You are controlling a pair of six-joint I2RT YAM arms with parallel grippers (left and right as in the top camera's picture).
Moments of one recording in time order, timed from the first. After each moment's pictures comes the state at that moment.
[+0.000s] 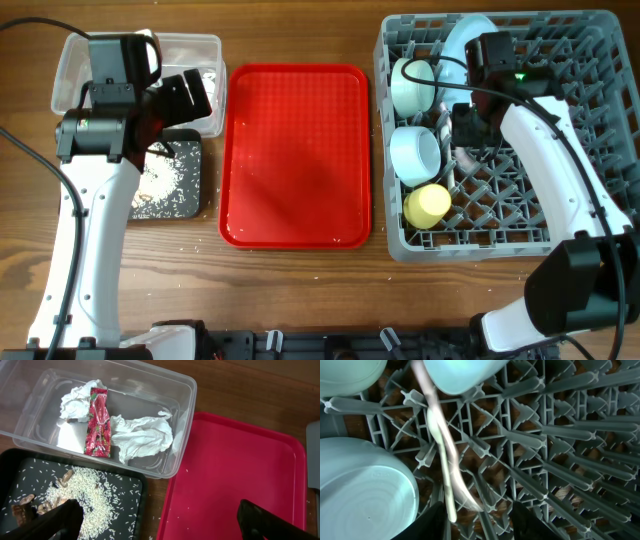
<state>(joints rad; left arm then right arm) -0.01 1.43 1.41 -0.85 -0.06 -0.23 0.11 1.70 1.45 -1.11 0.24 0.15</state>
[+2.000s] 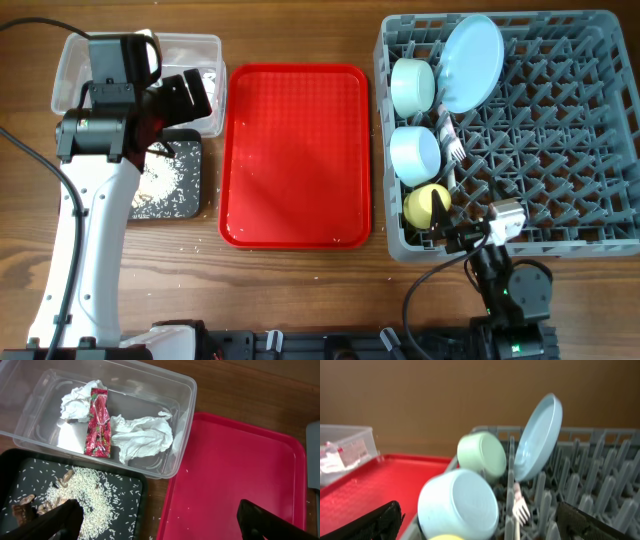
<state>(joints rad) -0.01 1.43 1.41 -0.85 -0.06 -0.23 0.11 0.02 0.01 0.01 -0.11 0.04</state>
